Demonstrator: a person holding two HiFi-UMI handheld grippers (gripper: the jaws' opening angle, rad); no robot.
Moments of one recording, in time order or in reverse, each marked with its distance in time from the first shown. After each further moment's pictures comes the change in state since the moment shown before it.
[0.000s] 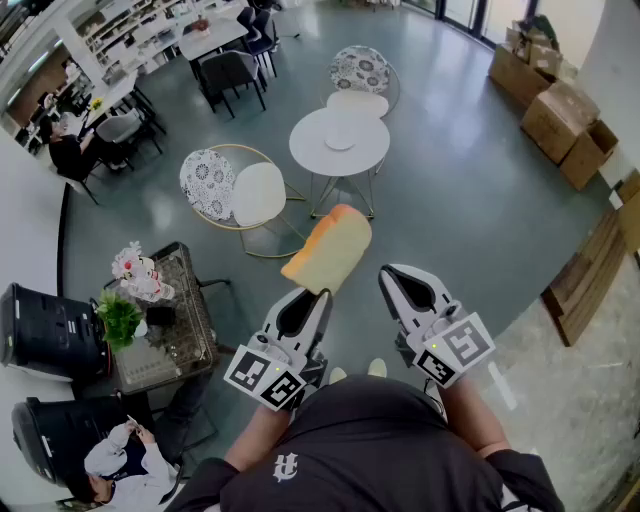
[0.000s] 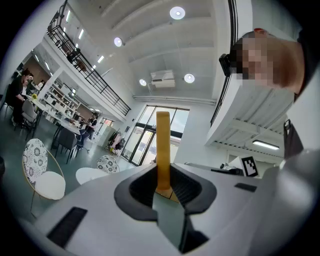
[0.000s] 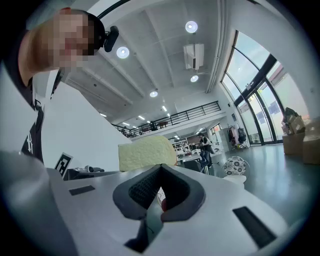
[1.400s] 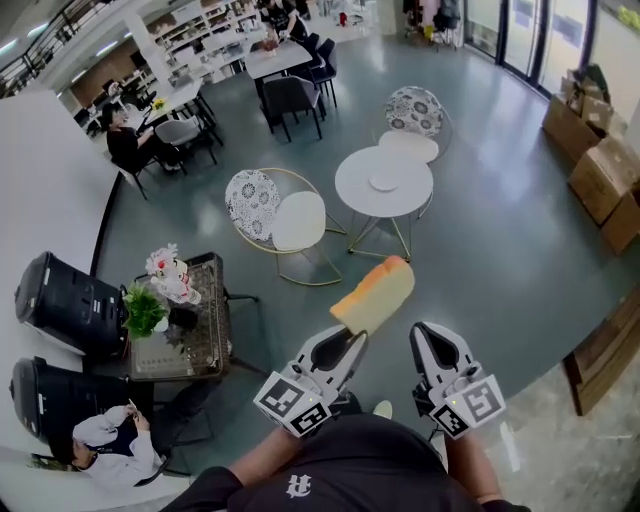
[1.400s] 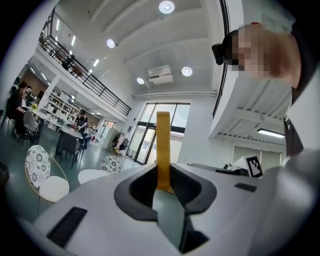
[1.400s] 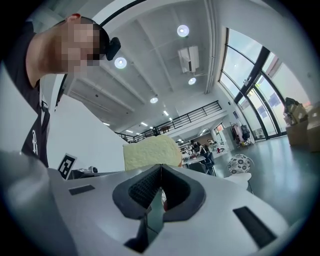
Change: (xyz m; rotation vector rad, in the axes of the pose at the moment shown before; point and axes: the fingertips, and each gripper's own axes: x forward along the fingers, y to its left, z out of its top) left arm 0.042 -0.031 -0.030 0.082 0.024 0.054; right arm -0.039 -0.042 -0.011 0.069 -0.071 0.065
